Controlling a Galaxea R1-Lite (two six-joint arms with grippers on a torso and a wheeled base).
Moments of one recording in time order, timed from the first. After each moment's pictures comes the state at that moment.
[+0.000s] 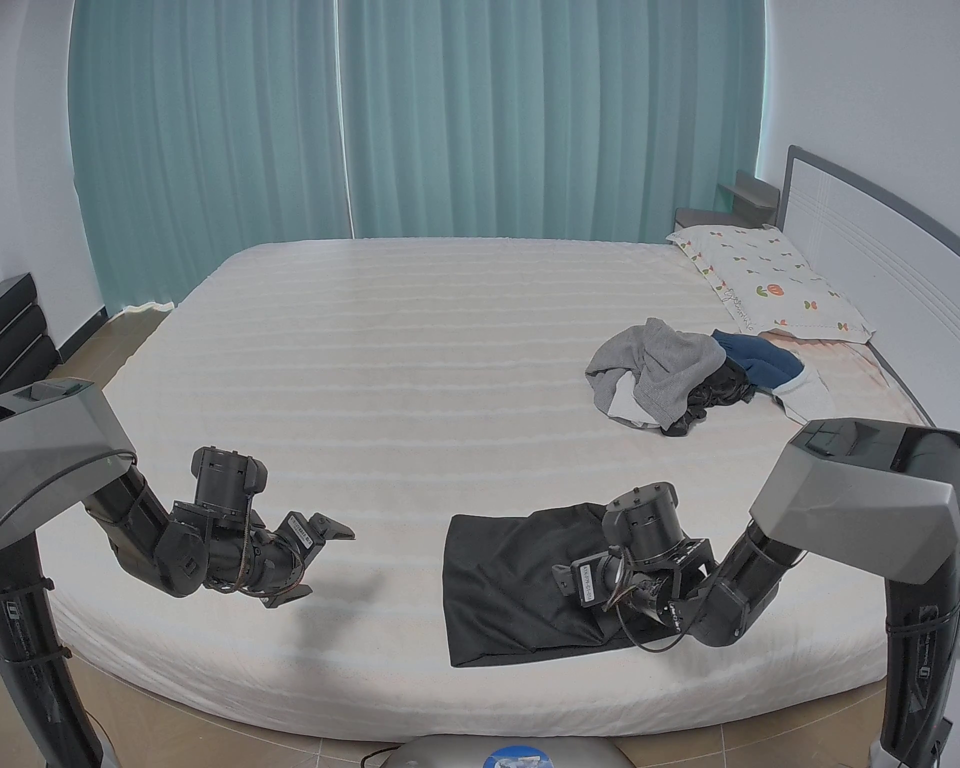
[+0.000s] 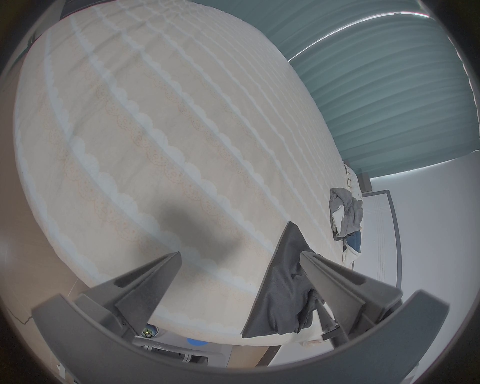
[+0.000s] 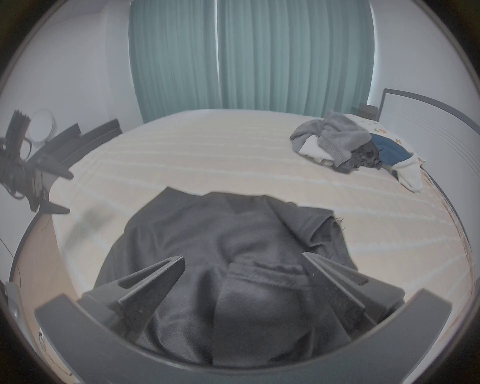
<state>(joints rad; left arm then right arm) -0.18 2.11 -0.71 -0.57 -0.26 -0.98 0.60 2.33 -0.87 -0.78 -0.31 0.17</state>
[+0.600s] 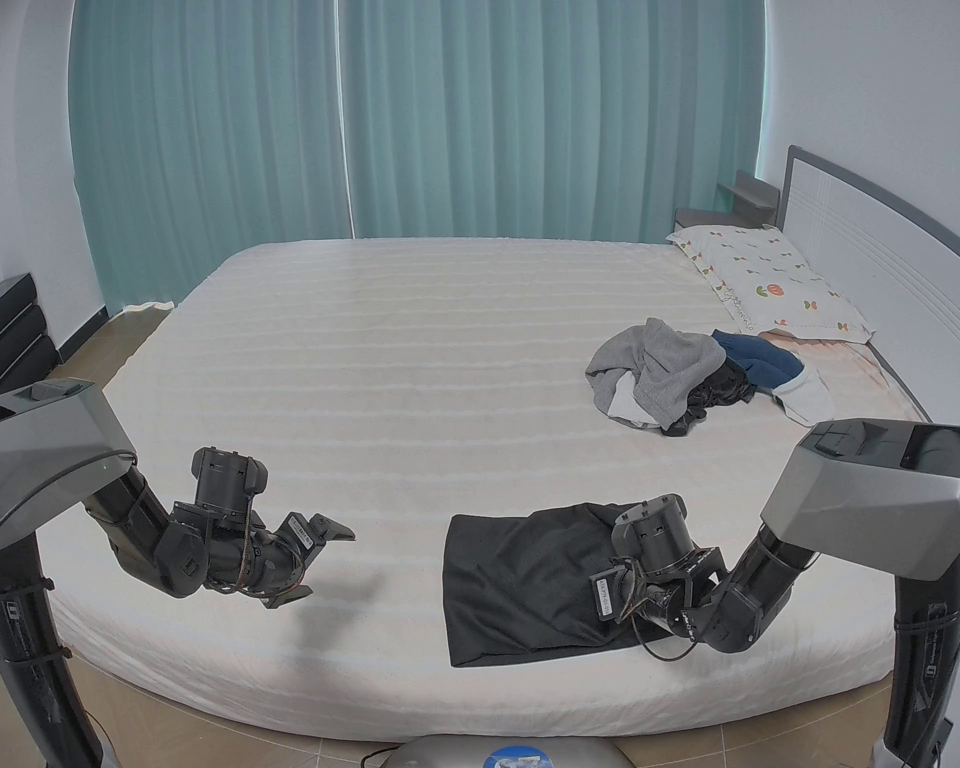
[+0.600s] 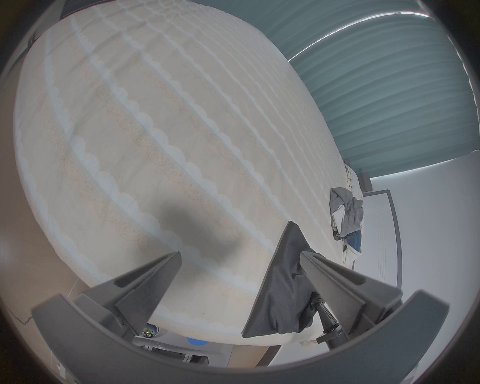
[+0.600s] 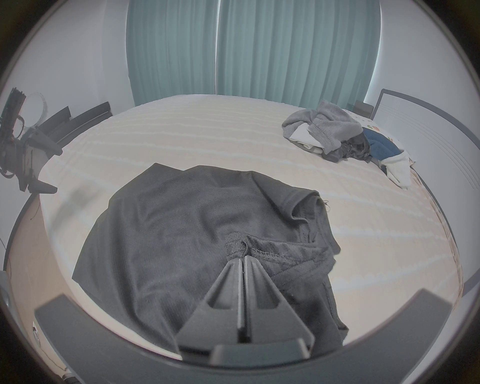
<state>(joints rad) -0.18 2.11 -0.71 -0.57 -0.26 -0.98 0.59 2.28 -0.78 -0.76 -0.36 0.18</state>
